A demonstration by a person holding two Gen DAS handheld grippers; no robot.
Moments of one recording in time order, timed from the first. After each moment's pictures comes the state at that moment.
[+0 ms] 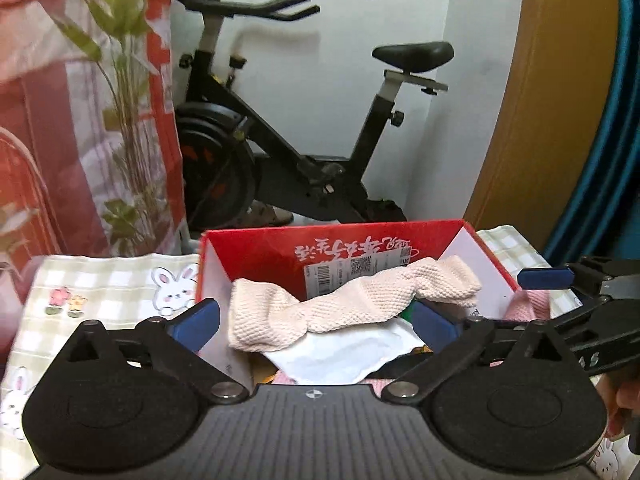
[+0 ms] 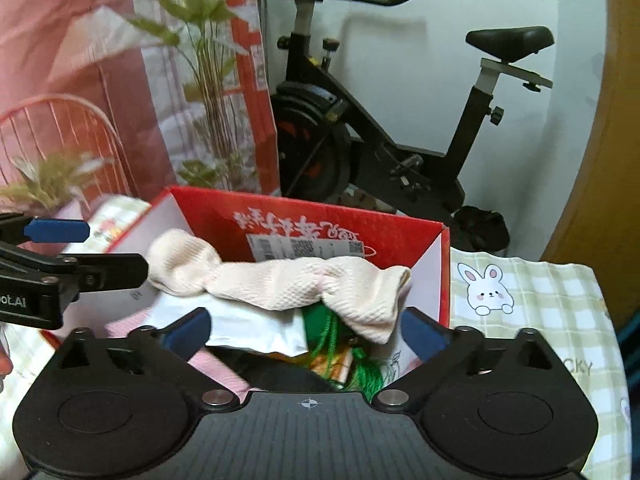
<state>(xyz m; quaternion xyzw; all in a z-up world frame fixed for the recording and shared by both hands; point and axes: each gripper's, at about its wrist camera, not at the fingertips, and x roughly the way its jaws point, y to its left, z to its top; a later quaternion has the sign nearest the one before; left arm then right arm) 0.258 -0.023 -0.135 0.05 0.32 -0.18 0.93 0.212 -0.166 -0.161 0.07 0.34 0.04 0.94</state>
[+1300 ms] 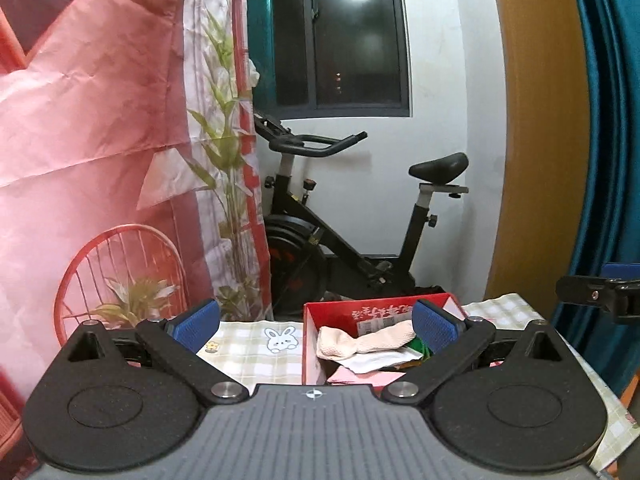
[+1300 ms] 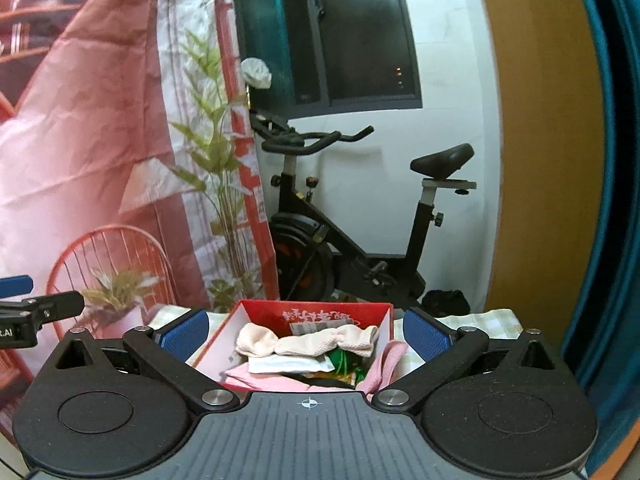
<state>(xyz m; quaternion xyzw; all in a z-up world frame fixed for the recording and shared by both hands) 0.022 0.020 0.010 0.07 0.17 -0.08 0.98 -0.049 -0.128 0.000 0.10 0.17 -0.02 0.98</state>
